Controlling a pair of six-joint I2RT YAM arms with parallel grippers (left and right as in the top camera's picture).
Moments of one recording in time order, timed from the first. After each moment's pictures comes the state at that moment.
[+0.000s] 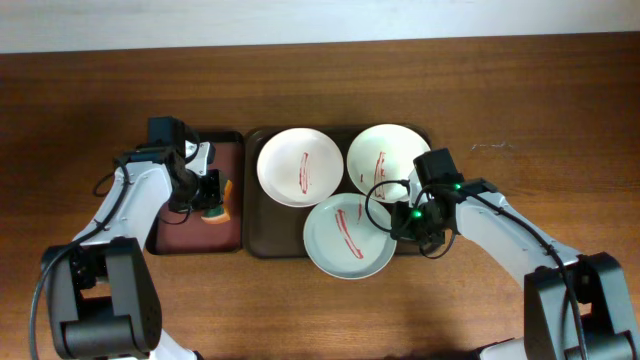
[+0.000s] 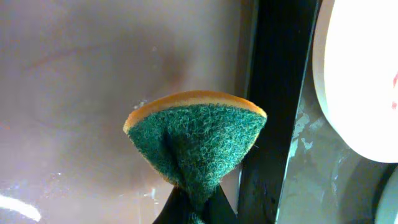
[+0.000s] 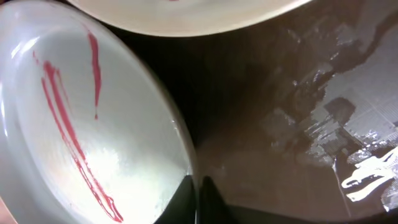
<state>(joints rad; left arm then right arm) 0.05 1.79 1.17 -0.79 0.23 -0.02 0.23 1.62 0.87 -0.65 -0.34 0.39</state>
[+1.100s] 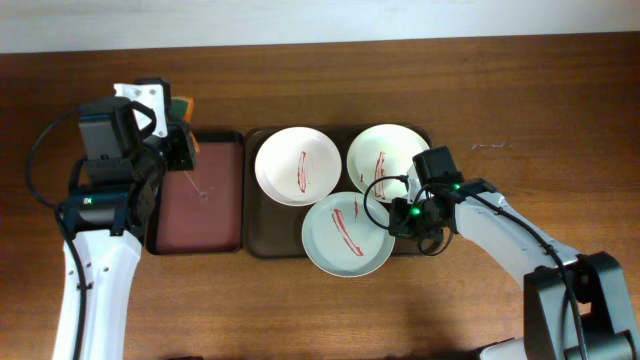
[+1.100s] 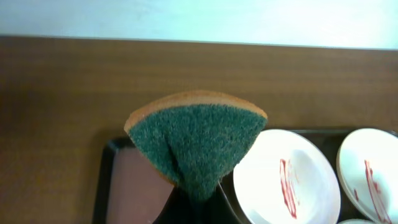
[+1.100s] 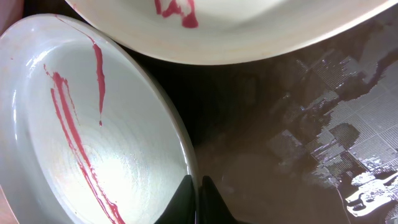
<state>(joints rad) 0.05 1.29 1.20 -0.54 0.14 -0.02 0.24 1.62 0.87 -0.60 -0.34 0.39</state>
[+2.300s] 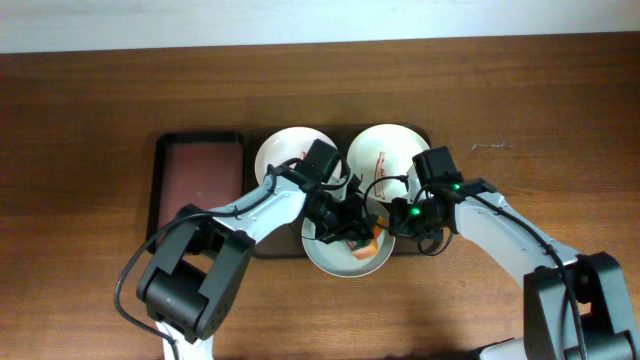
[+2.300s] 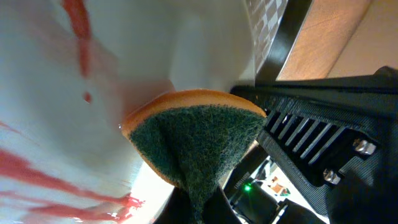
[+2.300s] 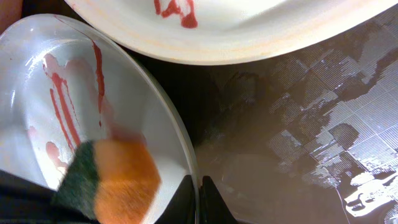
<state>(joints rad) -0.58 1.99 1.21 -0.51 0.81 -0.69 0.24 1.62 0.87 -0.60 -0.34 0.39</state>
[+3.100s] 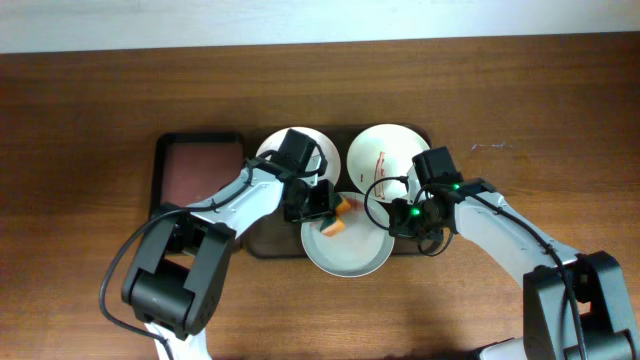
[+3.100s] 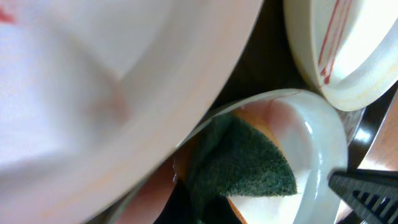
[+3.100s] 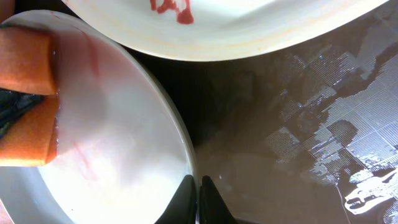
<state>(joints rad) -0.46 1.97 1.19 -0.51 0.46 -0.51 0.24 1.62 0.87 -0.61 -0.33 0.39</state>
